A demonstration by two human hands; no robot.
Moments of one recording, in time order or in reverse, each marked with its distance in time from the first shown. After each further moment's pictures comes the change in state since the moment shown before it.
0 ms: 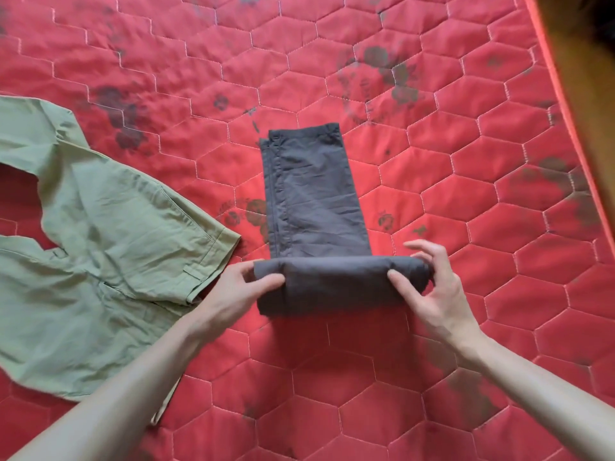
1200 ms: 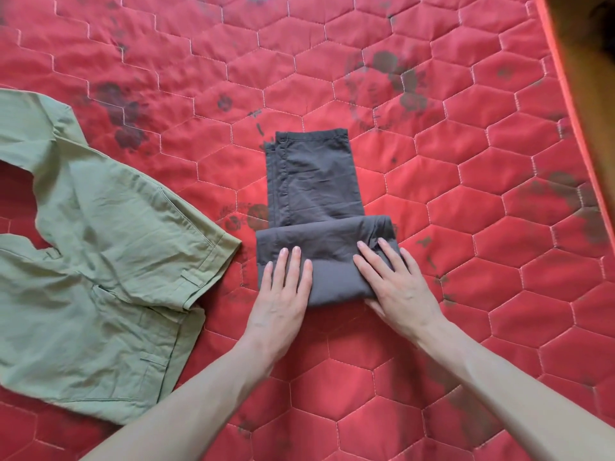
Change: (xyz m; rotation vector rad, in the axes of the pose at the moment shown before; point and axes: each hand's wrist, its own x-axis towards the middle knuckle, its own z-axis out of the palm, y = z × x) left_hand 0.023 -0.033 0.068 1.614 0.053 0.278; right_hand 0.036 0.012 0.043 -0.988 -0.373 -0.410
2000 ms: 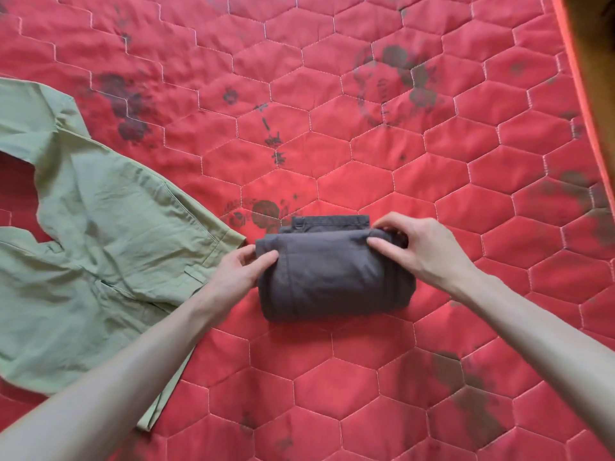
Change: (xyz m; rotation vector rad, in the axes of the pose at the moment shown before) left_hand 0.012 -0.082 -0.011 -1.776 -0.051 -0.520; right_hand 0.048 0.033 -0.068 0.585 0.020 0.222
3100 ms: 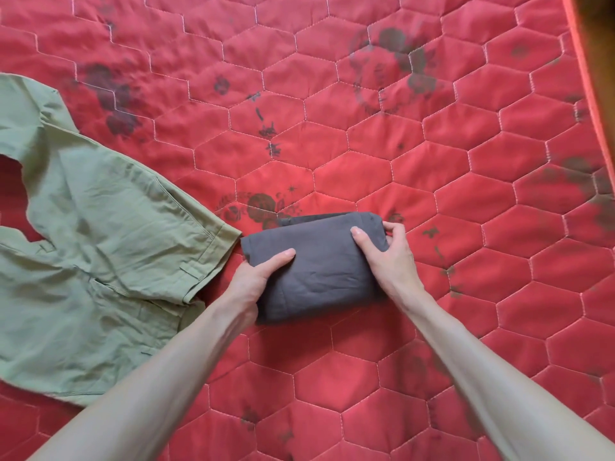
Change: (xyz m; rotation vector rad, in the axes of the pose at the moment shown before) left_hand 0.000 -0.013 0.037 -0.316 0.143 -0.267; right_hand -0.006 -0.007 0.086 0.624 0.182 0.625
